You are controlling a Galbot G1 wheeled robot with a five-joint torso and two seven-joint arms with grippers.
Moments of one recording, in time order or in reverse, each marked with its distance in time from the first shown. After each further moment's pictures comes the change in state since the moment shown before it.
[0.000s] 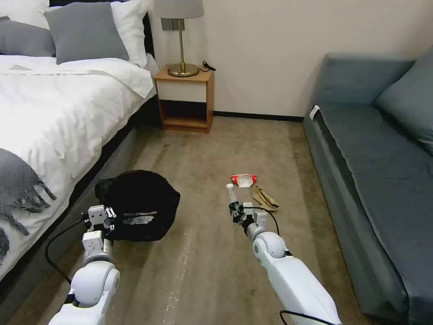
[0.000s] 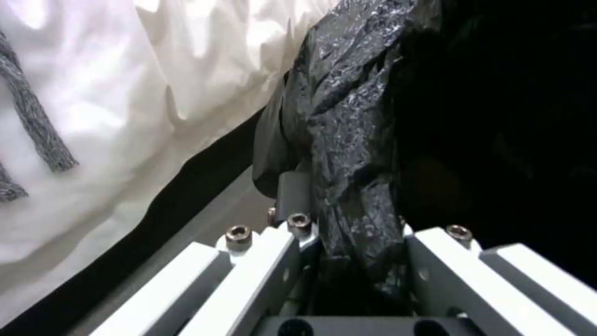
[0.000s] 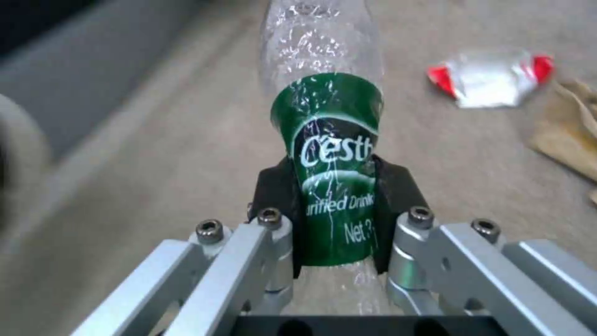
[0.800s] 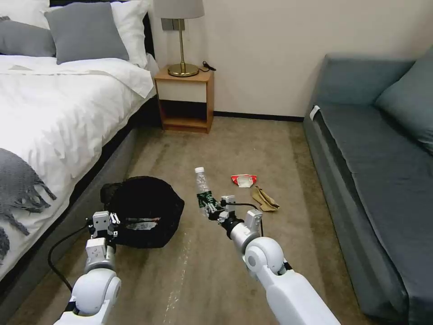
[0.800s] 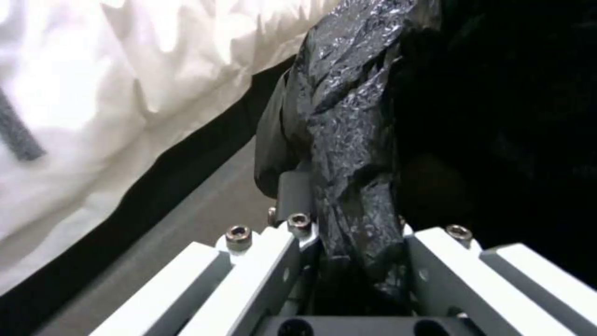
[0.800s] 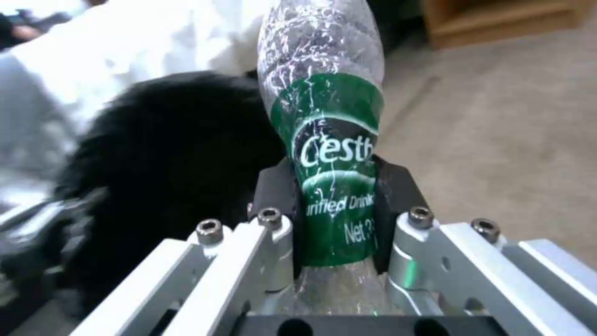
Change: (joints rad) left arm 0.043 -0.012 0.039 -0.029 0.033 -0.016 0.011; right arm -0.095 -0.017 -0.094 0.362 0.112 -0.061 -0.148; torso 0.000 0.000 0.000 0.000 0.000
